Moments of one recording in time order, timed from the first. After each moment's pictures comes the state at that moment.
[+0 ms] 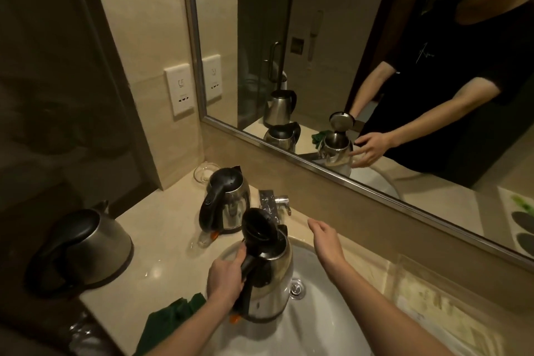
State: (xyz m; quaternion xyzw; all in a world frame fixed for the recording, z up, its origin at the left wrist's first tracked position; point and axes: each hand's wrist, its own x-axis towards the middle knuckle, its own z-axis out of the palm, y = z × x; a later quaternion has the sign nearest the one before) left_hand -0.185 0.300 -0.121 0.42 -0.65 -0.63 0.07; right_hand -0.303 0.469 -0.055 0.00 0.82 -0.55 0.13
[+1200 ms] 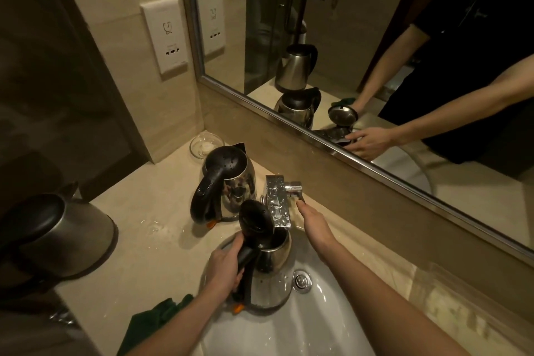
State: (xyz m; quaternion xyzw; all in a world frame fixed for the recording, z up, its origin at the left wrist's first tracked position) left_hand -0.232 0.272 -0.176 0.44 -0.61 -0.66 0.00; right_hand -0.376 0.413 -0.114 -0.02 0.79 -0.55 0.26
